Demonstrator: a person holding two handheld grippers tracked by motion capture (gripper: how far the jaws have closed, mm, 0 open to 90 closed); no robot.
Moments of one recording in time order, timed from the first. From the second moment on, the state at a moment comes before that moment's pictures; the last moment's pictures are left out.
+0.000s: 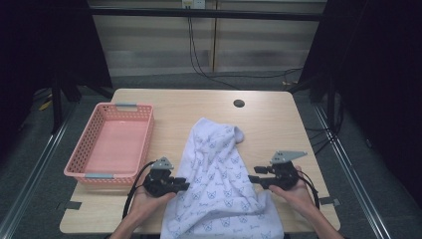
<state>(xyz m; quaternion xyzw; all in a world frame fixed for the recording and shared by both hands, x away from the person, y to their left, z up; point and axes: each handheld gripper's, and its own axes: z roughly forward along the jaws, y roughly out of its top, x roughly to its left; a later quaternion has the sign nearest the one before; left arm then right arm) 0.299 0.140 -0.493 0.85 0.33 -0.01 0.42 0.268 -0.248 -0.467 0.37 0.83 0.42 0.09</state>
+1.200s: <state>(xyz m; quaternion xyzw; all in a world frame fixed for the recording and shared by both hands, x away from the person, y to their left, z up) 0.276 0.151 -0.489 0.86 0.32 -0.02 0.41 0.250 -0.144 -0.436 0.23 0.85 0.46 0.05</state>
